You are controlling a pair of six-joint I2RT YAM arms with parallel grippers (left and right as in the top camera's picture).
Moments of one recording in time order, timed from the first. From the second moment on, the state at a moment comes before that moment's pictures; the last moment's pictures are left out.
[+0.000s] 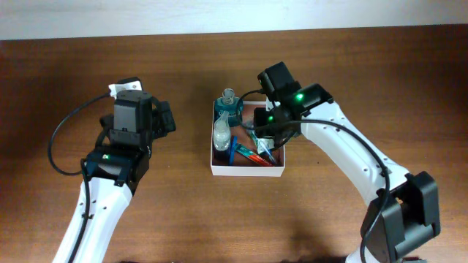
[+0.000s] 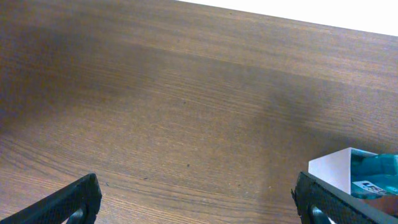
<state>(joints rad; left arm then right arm) -0.20 1.26 1.06 -0.54 -0.33 -0.30 0.45 1.78 1.46 -0.94 -0.12 0.47</state>
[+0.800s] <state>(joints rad) -0.20 1.26 1.06 -0.54 -0.33 -0.30 0.25 1.69 1.45 -1.13 -0.08 0.36</state>
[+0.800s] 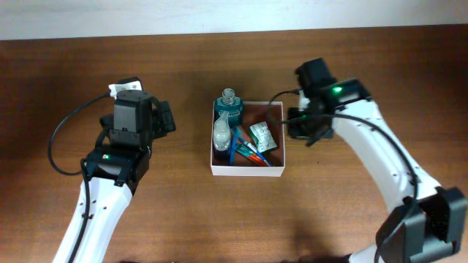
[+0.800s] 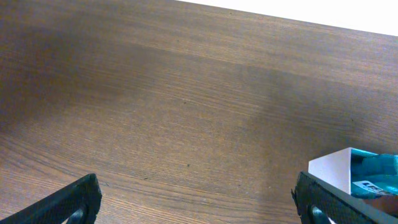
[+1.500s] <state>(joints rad) -0.20 1.26 1.06 -0.54 -0.33 -0.30 0.08 1.66 1.45 -1.17 -0.06 0.29</state>
